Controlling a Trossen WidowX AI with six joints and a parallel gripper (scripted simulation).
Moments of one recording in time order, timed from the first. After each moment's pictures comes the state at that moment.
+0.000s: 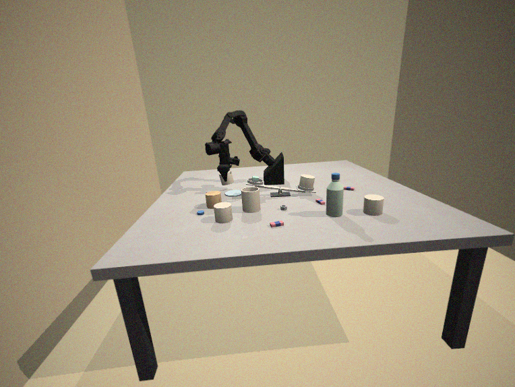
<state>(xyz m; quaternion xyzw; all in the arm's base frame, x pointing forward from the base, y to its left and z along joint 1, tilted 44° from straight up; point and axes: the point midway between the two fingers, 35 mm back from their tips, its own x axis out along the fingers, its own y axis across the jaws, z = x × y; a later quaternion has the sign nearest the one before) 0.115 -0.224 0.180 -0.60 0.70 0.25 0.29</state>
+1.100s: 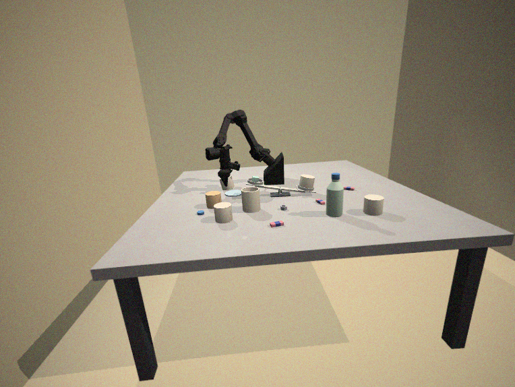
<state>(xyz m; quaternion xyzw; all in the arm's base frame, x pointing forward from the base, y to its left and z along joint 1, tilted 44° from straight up) 0.111 -0.244 0.159 -0.60 0.70 0.25 0.29</state>
